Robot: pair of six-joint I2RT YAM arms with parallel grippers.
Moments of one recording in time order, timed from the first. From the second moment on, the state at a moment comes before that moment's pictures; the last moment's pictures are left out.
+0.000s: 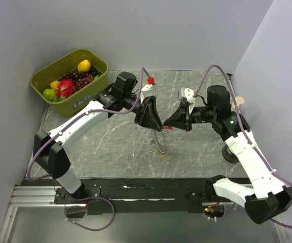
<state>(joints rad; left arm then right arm) -0.67 1.62 1.52 -0.42 1.36 0.11 0.35 1.06 1.19 -0.59 -1.08 -0.39</state>
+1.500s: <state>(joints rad) -0.67 1.62 1.48 -0.32 1.31 0.06 0.33 1.03 1.17 -0.55 -1.06 -0.35</state>
